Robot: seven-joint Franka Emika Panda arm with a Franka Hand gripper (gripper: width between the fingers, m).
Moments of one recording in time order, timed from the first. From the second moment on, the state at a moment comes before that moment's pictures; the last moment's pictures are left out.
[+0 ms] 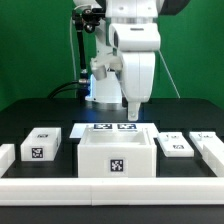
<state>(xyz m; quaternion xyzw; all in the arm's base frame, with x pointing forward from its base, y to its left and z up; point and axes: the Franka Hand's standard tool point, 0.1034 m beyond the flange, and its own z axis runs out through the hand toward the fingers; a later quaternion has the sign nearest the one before) 0.481 0.022 0.073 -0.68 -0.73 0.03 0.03</state>
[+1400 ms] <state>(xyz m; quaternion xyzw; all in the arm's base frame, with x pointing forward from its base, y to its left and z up) 0.467 0.018 0.027 -0.70 -0.71 0.05 0.06</state>
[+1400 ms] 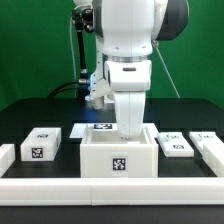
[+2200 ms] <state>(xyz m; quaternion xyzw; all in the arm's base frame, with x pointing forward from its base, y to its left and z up) 0.470 0.018 0.027 -0.70 -0.71 0.05 0.05</state>
